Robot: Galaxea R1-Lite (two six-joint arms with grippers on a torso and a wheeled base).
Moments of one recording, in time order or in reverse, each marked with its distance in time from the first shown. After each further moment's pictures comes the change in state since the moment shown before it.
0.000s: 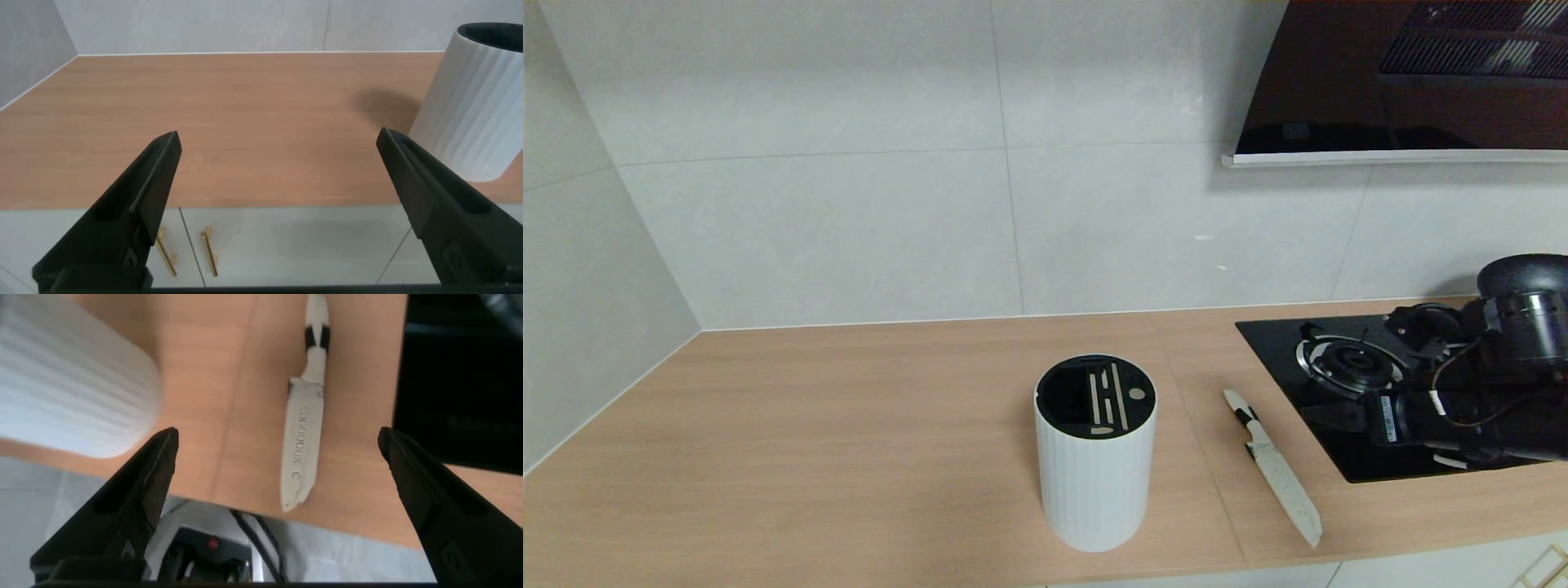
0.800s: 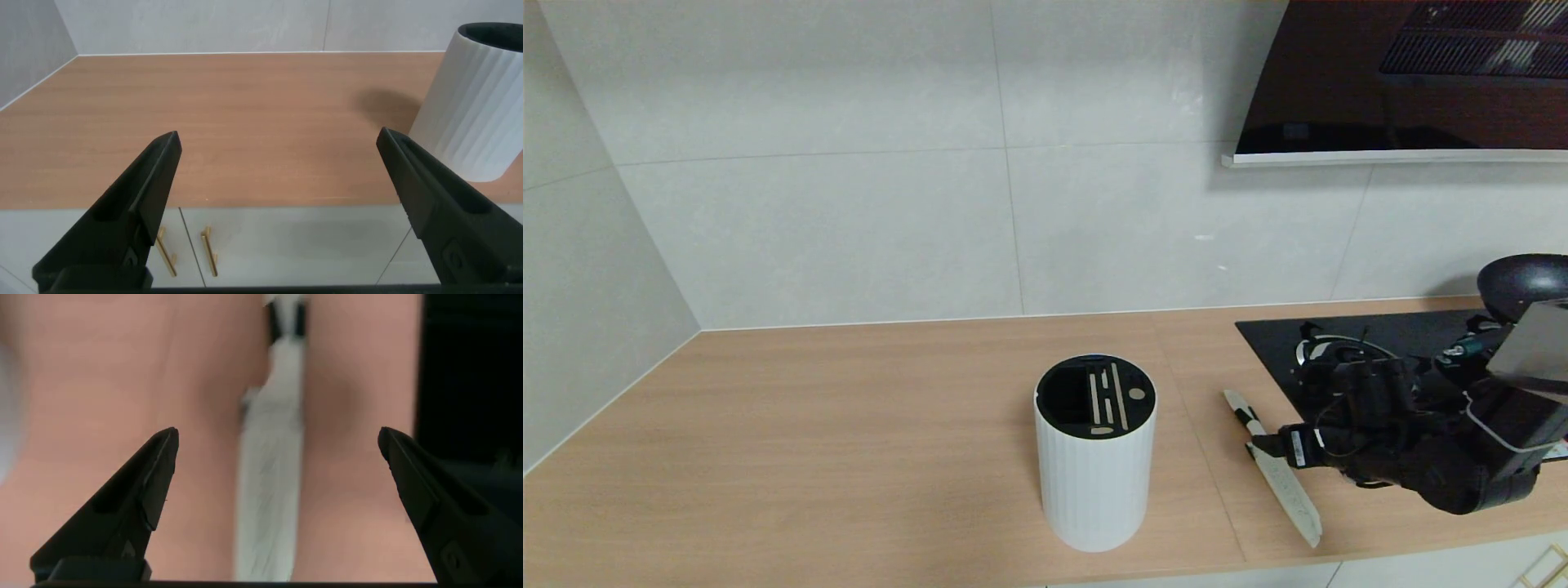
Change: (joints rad) left arm 0.000 0.000 0.000 0.000 0.000 0.000; right arm 0.079 0.491 -0.005 -0.486 -0.229 -0.026
